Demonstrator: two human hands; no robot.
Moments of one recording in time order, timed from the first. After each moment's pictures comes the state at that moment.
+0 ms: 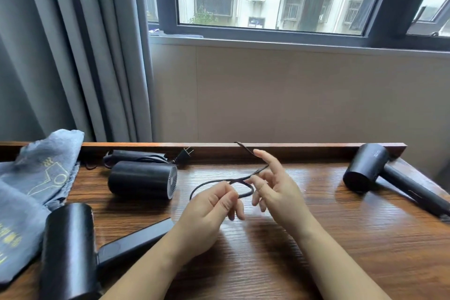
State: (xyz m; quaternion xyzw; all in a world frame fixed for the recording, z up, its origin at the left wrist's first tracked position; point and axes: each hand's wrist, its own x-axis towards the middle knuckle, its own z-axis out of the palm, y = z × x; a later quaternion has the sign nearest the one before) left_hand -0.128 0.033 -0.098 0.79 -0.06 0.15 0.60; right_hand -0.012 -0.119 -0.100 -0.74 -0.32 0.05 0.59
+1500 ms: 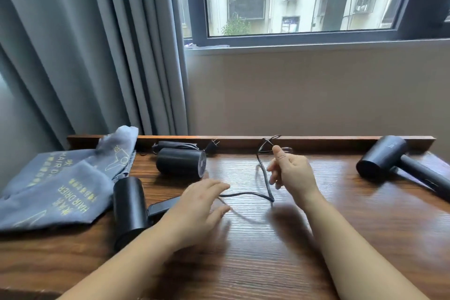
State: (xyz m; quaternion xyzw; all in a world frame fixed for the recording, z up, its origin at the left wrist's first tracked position) left_hand -0.210 0.042 -0.083 0.98 0.04 0.11 0.17; right_hand -0.025 -0.129 -0.078 -0.71 -0.20 0.10 0.67
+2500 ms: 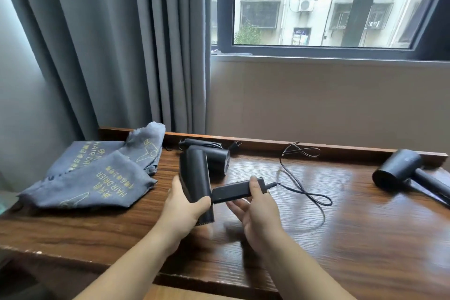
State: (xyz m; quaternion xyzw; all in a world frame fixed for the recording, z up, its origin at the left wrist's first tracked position) left_hand -0.284 0.073 -0.081 0.74 0.33 0.21 0.54; right_hand -0.175 -0.053 -0.083 -0.48 0.03 0.31 0.82
